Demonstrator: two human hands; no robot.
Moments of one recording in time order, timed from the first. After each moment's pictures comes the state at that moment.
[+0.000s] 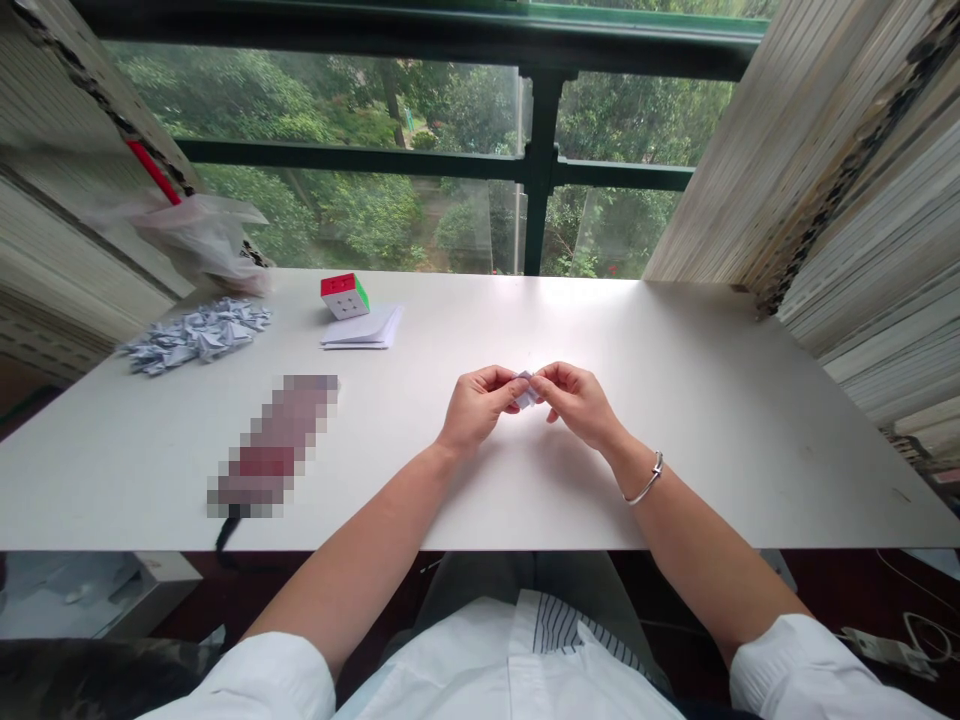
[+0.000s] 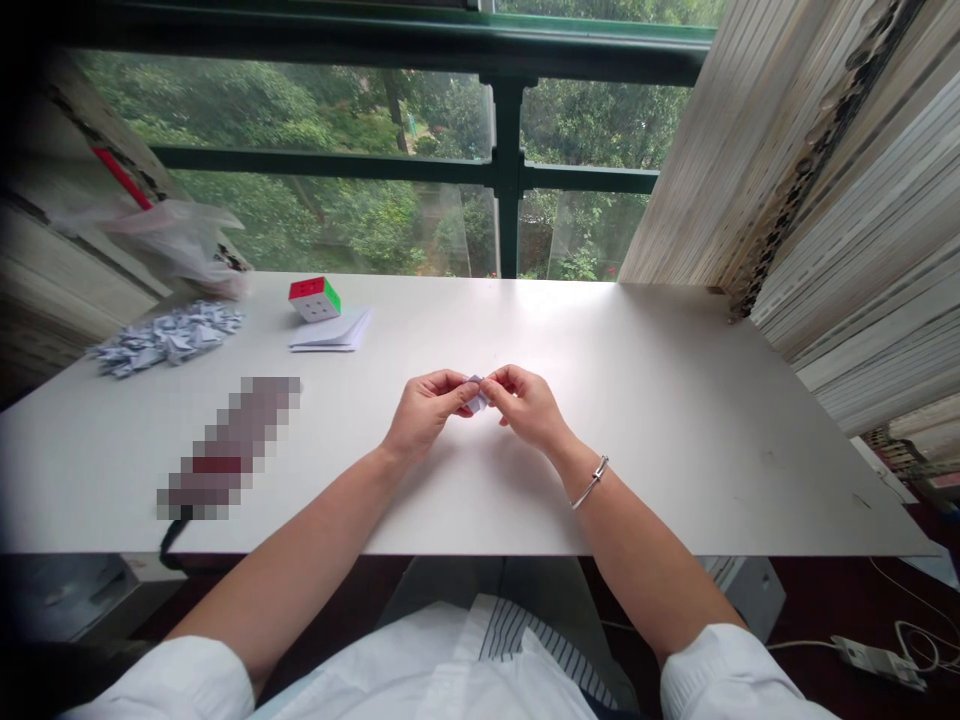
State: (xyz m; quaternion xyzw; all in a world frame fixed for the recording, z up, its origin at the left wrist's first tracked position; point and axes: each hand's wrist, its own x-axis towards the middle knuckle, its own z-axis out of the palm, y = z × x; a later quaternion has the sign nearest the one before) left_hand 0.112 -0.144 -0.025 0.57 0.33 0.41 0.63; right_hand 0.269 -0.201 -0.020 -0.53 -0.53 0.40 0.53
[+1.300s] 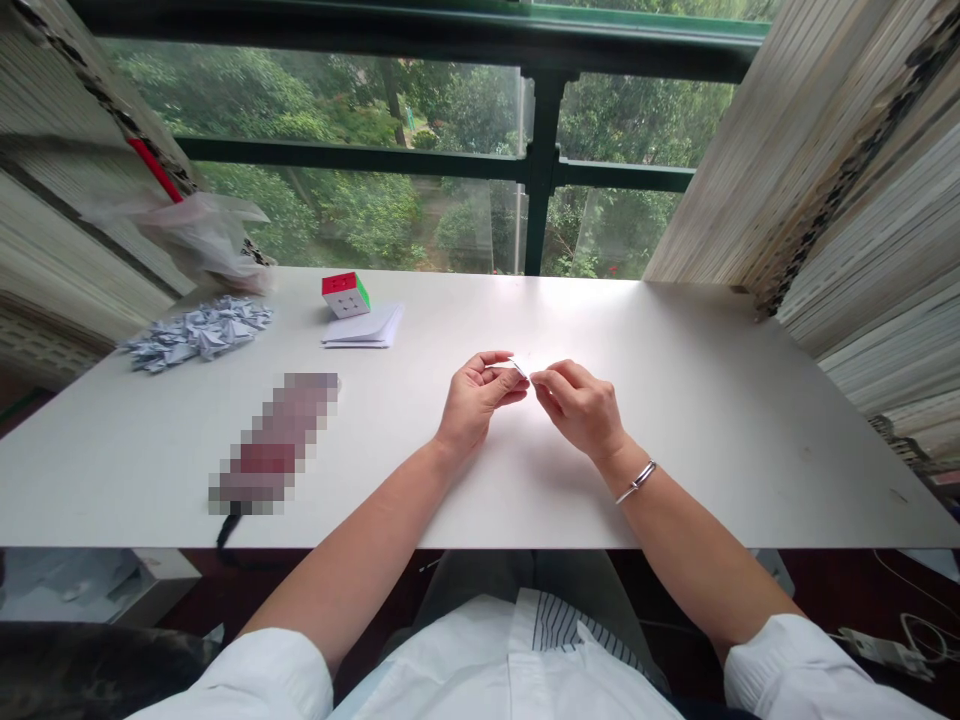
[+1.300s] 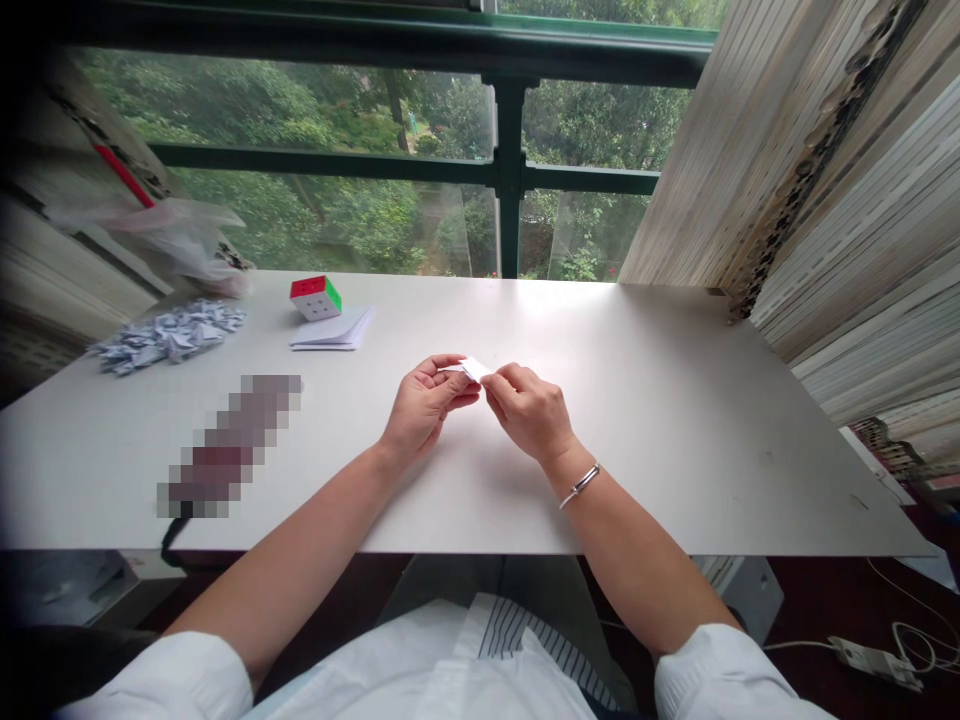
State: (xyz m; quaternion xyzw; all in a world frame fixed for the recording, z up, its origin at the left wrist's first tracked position) left_hand 0.112 -0.144 -0.021 0.48 0.30 0.44 0.70; right_hand 0.272 -0.212 -0.024 -0.57 -0.73 -0.14 0.35
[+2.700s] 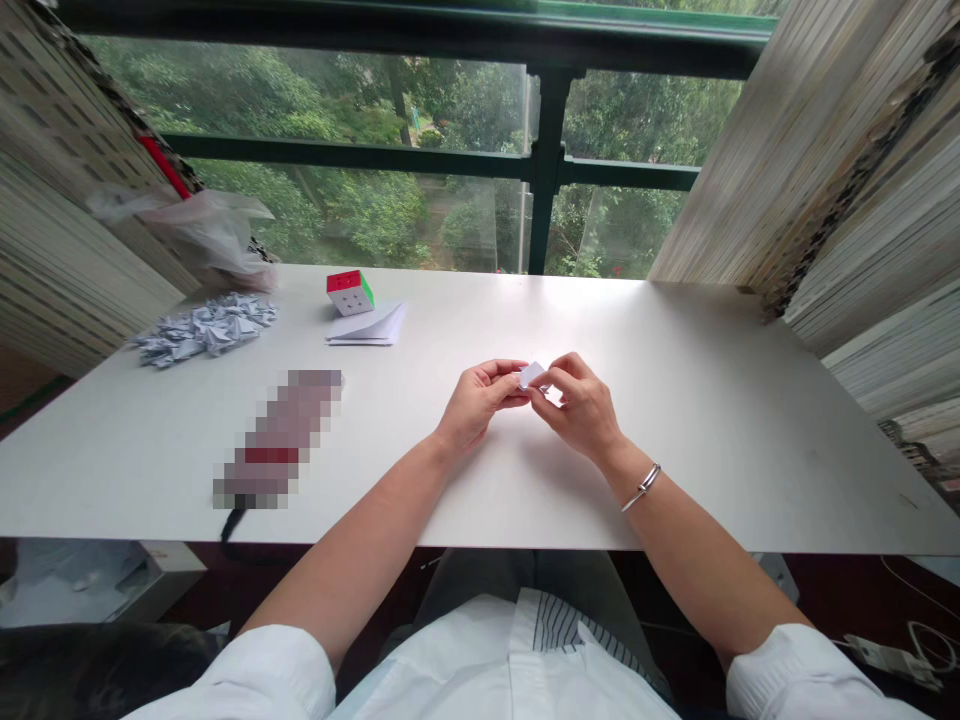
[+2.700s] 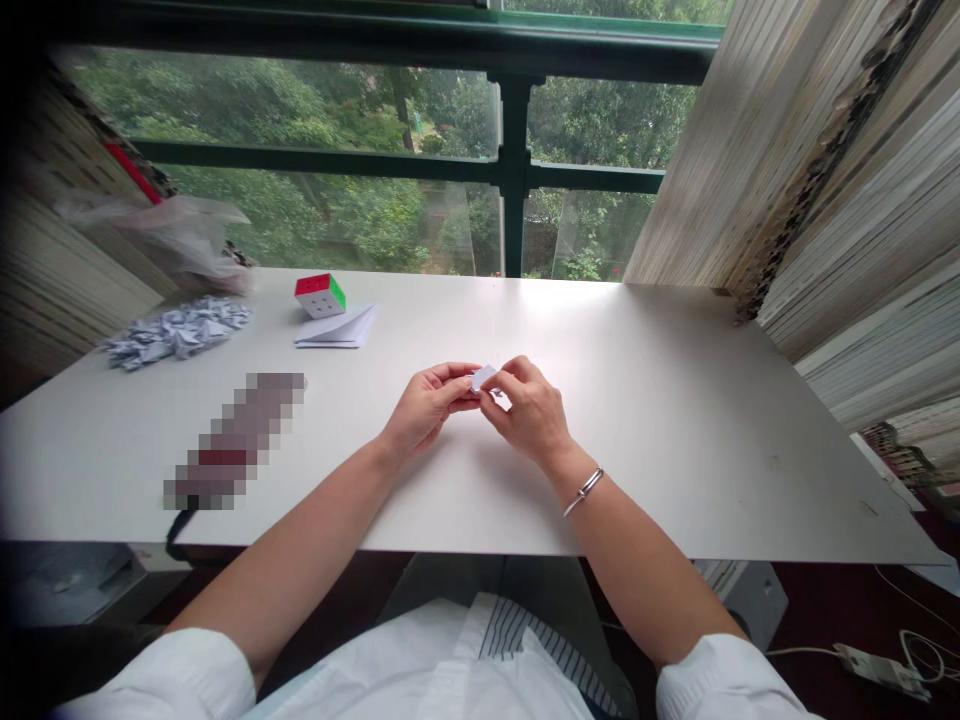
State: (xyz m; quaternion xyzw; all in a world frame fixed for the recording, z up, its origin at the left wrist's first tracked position) left_hand 0.108 -0.139 -0.022 0.51 0.31 0.37 0.71; right_hand 0.264 -0.212 -0.021 -0.61 -0.69 -0.02 0.39
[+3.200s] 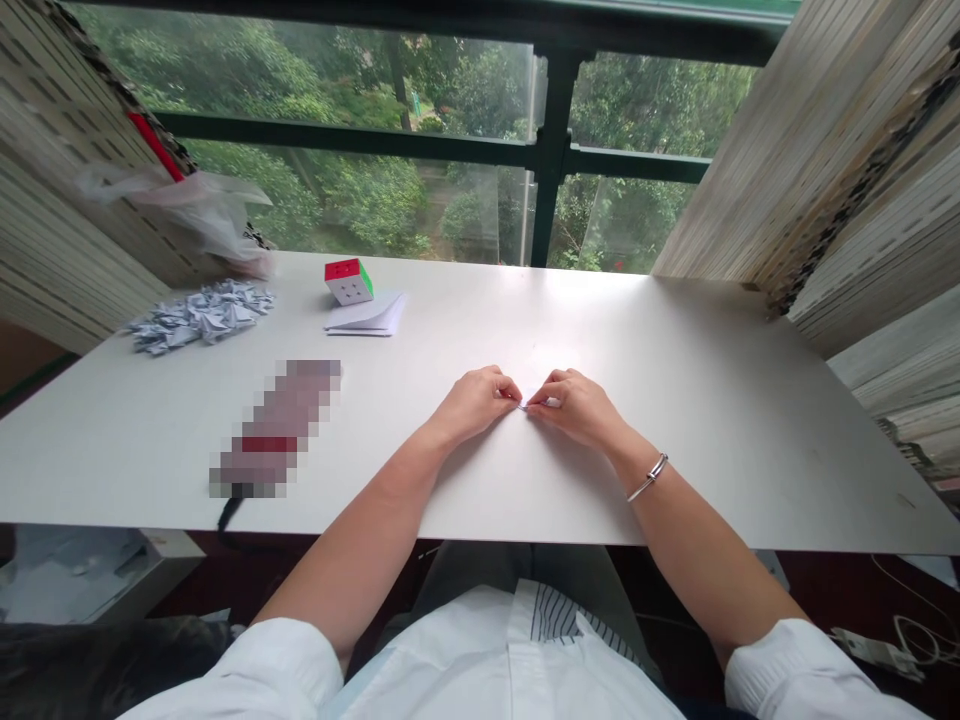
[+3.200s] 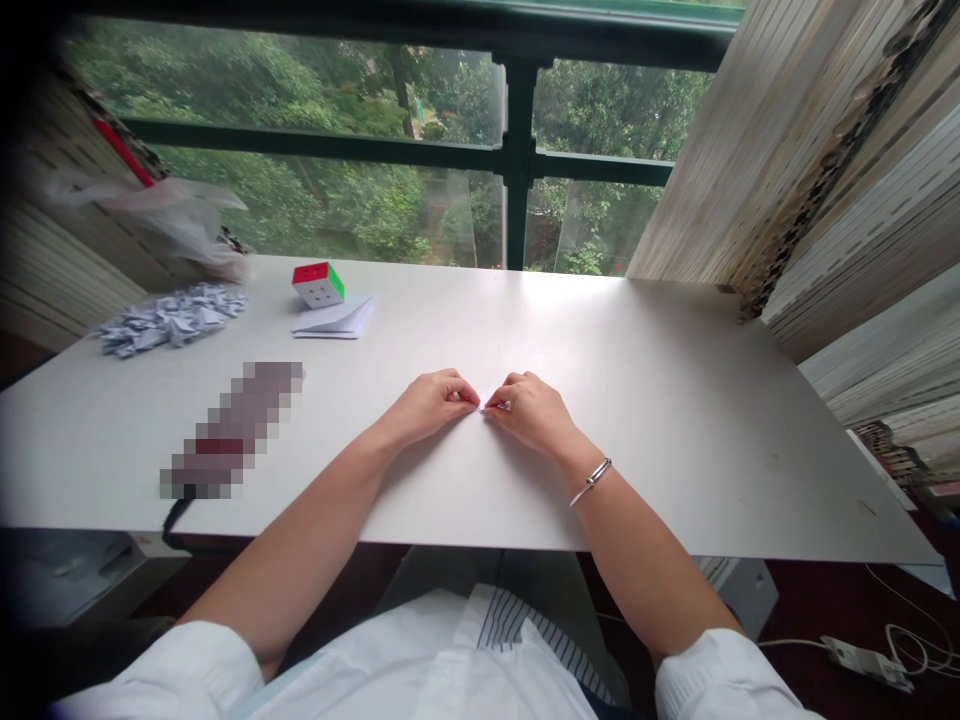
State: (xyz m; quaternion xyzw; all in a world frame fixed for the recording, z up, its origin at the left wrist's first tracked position) left_hand 0.094 -0.126 -0.030 0.86 0.37 0.18 0.31; right_hand 0.280 -0.199 -0.033 -0.62 -0.74 0.12 0.21
